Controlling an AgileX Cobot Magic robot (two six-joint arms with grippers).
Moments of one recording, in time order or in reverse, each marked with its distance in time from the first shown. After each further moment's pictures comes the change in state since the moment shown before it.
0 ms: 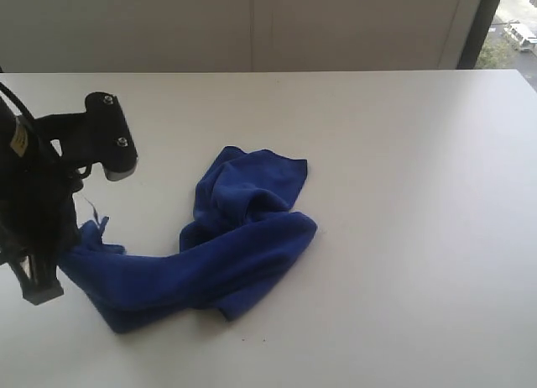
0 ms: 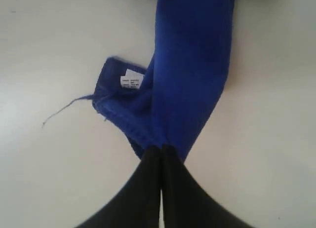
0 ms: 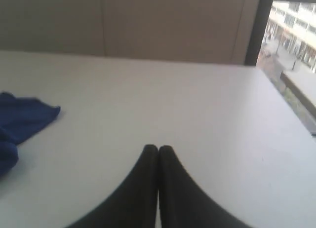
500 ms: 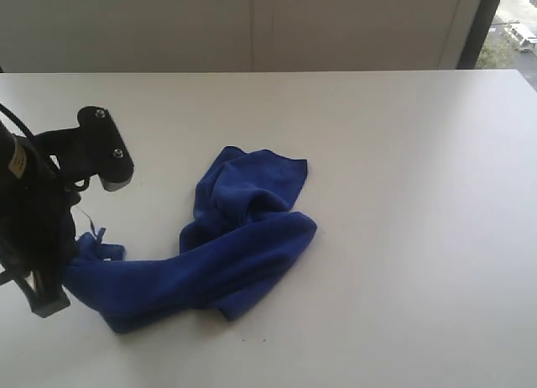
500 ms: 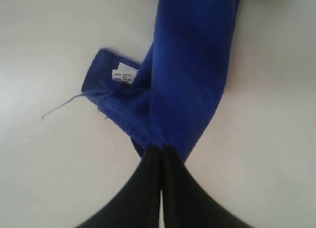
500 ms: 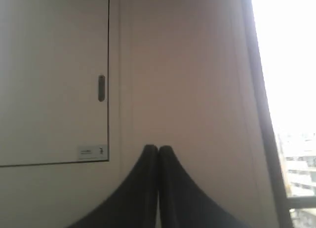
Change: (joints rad) left arm 0.000 -0.015 0.063 0.000 -0.054 -0.090; right arm 0.000 0.000 0.002 -0.002 -0.747 0.131
